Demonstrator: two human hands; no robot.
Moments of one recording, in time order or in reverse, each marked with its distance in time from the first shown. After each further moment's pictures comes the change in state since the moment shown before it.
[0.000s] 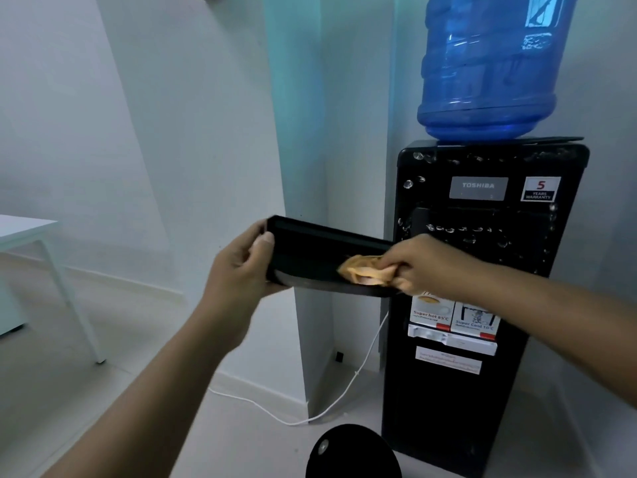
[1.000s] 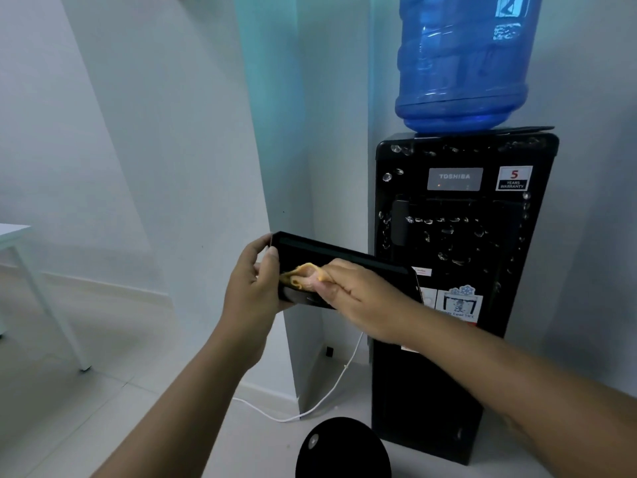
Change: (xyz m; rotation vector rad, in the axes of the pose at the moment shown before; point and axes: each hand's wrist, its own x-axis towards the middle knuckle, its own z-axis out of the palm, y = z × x) left_hand -0.011 -0.027 0.035 0.024 0.055 -0.099; right_hand -0.017 -0.043 0.057 0.309 0.118 -0.150
